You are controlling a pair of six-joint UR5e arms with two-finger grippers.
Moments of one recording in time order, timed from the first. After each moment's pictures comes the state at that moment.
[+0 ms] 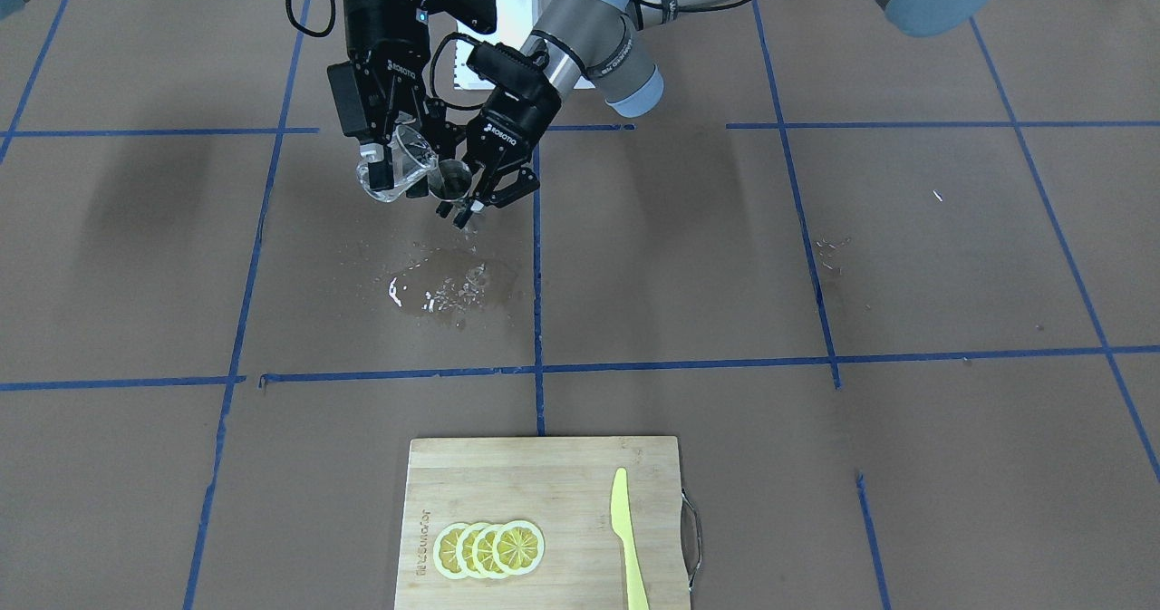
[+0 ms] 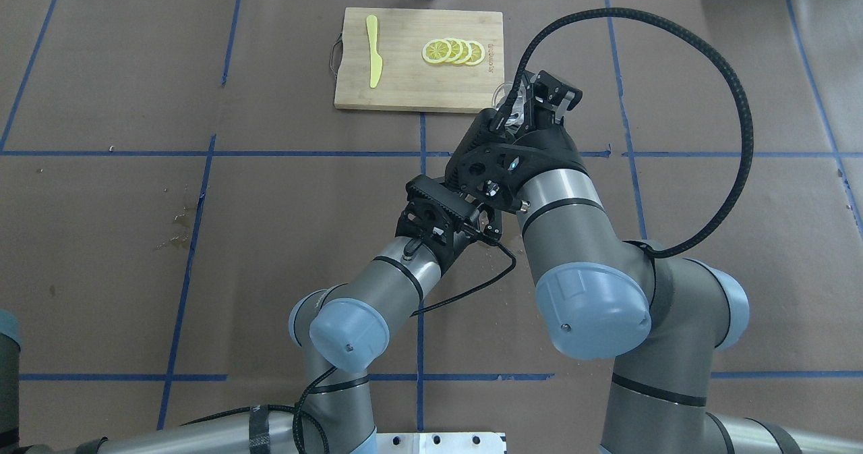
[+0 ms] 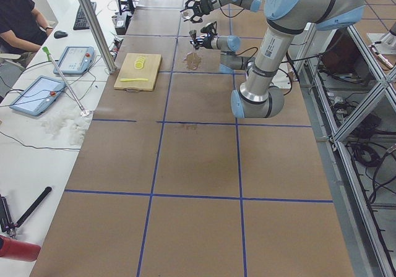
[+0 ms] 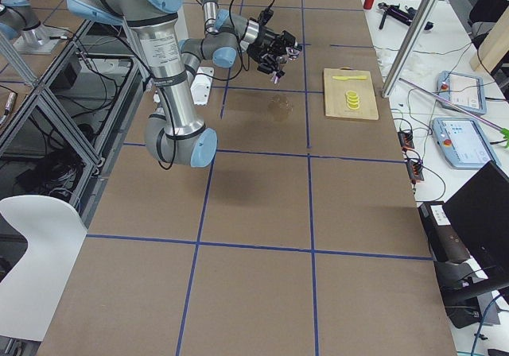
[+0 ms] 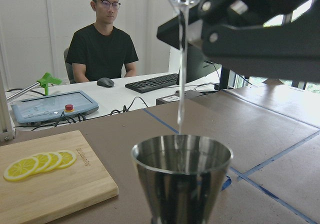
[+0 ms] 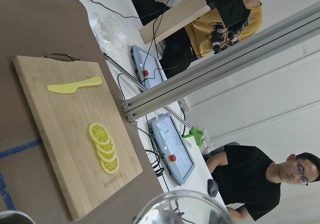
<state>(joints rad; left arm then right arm) -0.24 -2.36 -1.34 -2.78 -0.95 -0.55 0.33 -1.10 2.05 -1.36 0.69 0.00</state>
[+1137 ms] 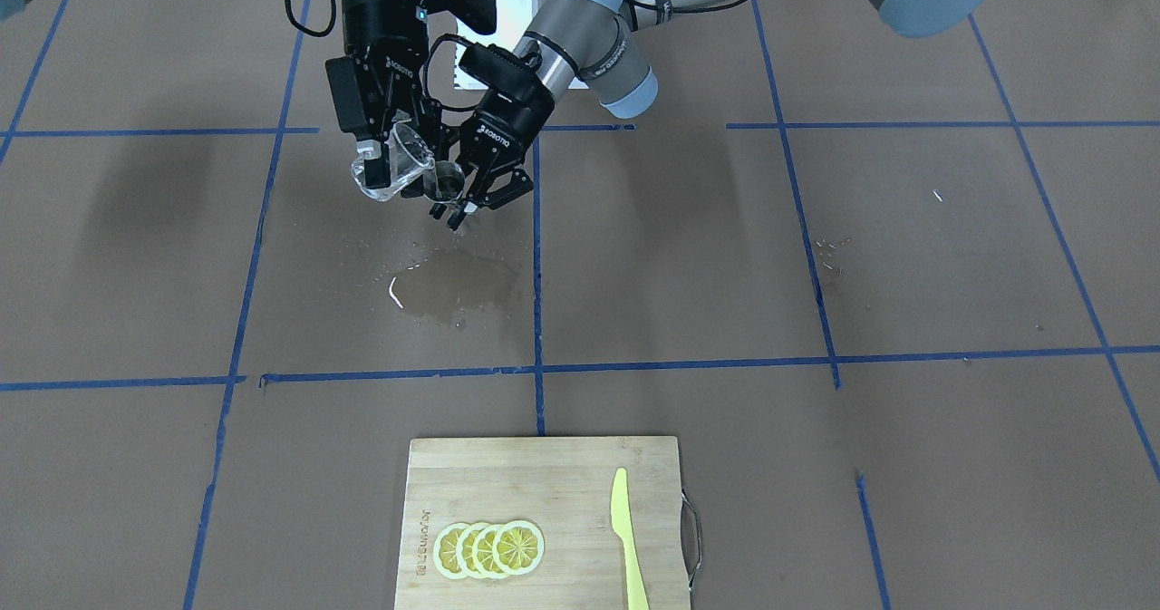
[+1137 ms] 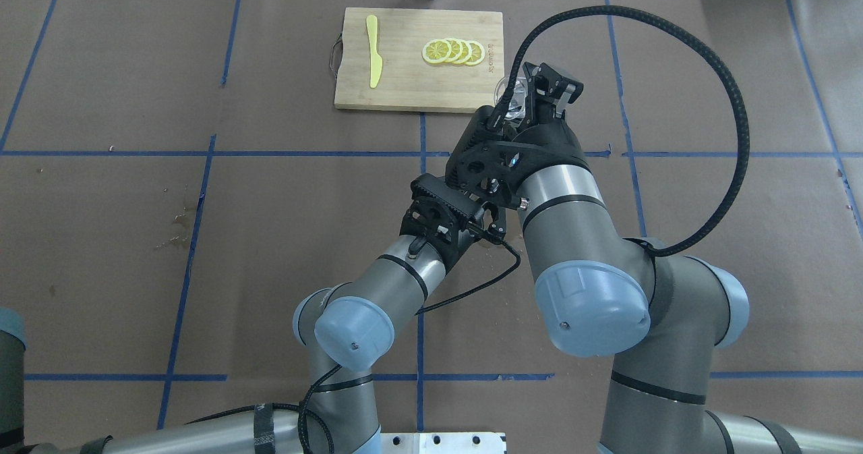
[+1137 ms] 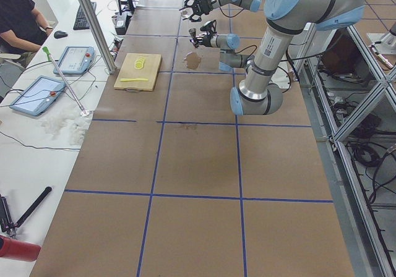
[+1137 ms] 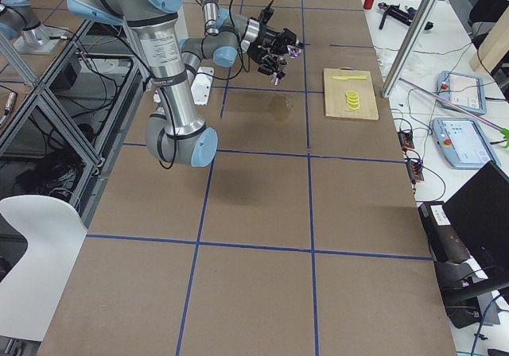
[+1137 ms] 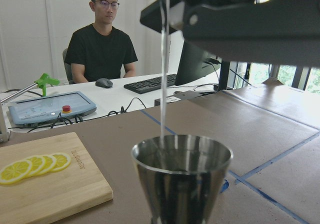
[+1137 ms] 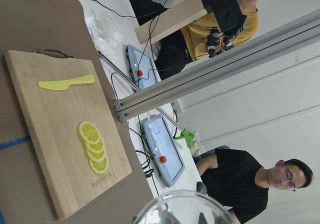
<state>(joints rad) -0.24 -2.37 -1.34 -2.78 -0.95 -0.55 0.34 -1.10 2.05 -1.36 0.67 -0.05</state>
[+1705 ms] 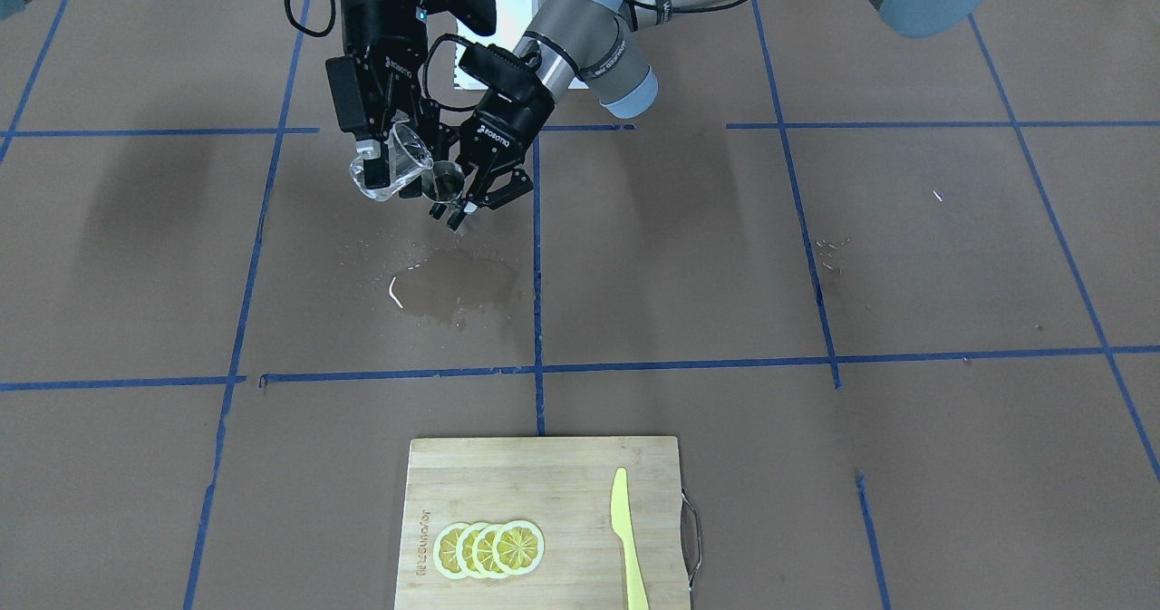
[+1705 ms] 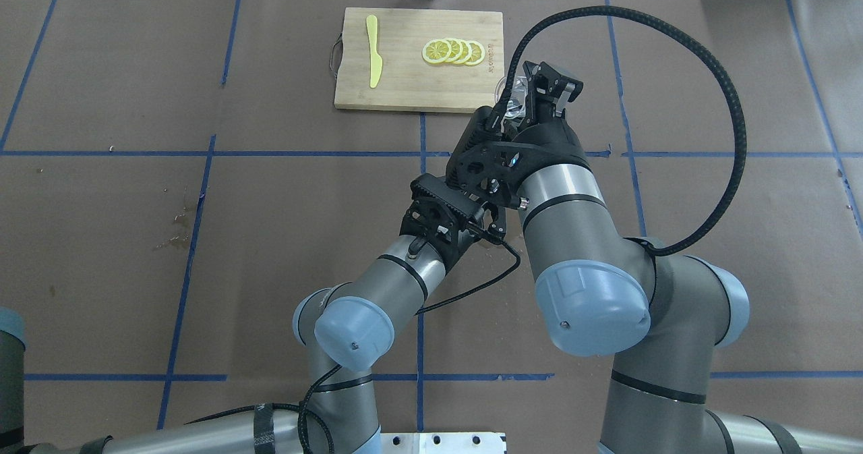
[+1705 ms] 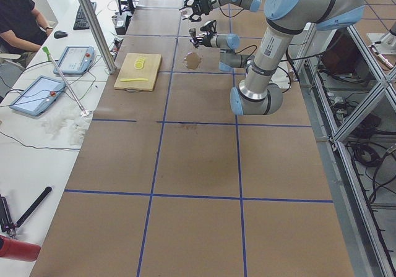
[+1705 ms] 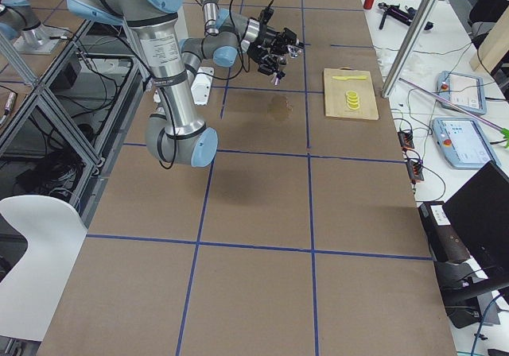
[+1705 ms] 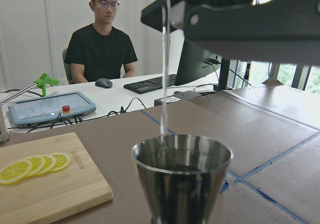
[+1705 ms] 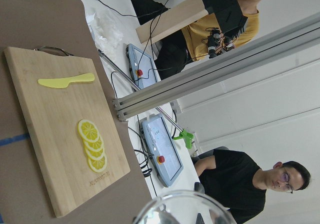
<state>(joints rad) -0.24 -2.37 -1.34 -2.78 -0.95 -0.55 0.34 -1.10 2.05 -1.36 0.67 -0.07</state>
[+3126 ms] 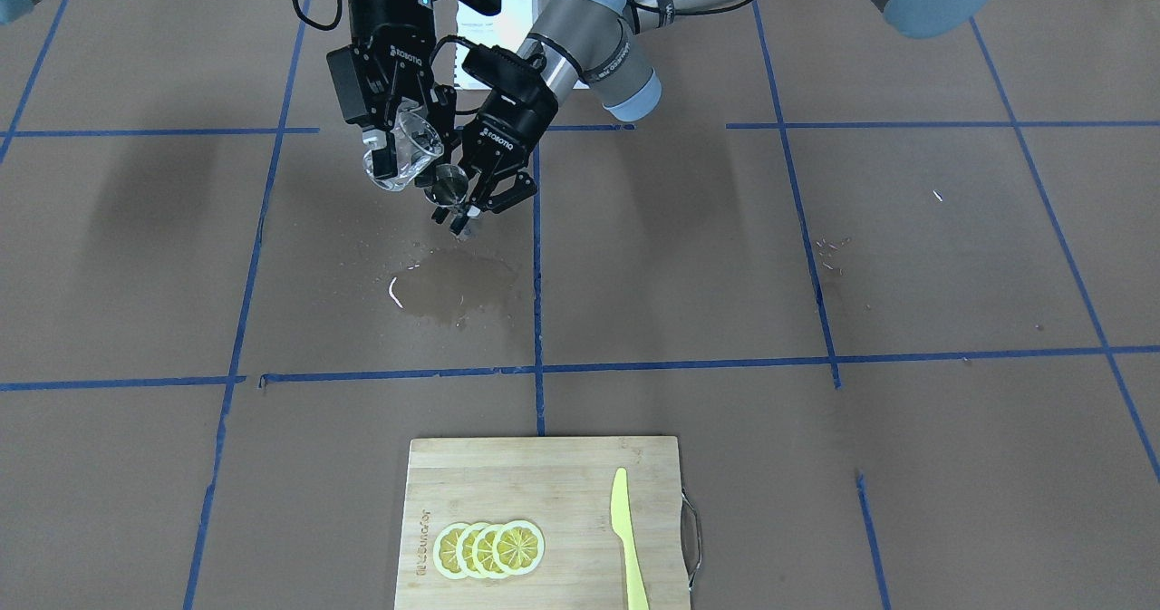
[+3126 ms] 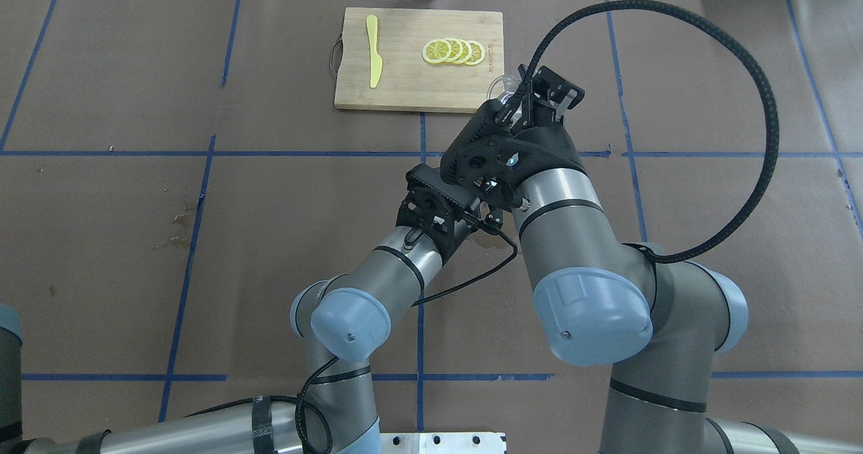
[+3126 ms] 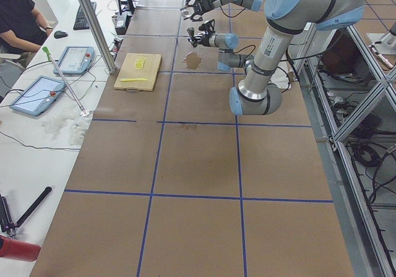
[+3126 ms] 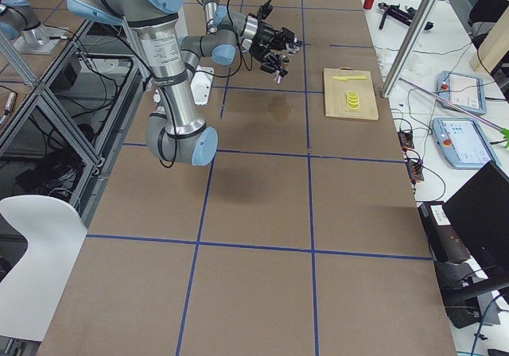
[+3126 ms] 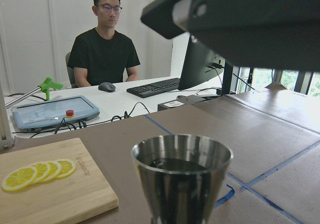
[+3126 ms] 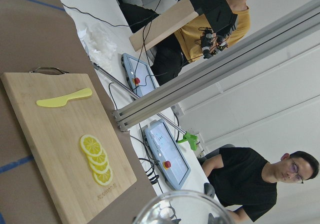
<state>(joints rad) -0.26 -2.36 -1.34 -2.78 -0.95 -0.55 0.32 -1.09 2.07 -1.35 0.67 0.10</state>
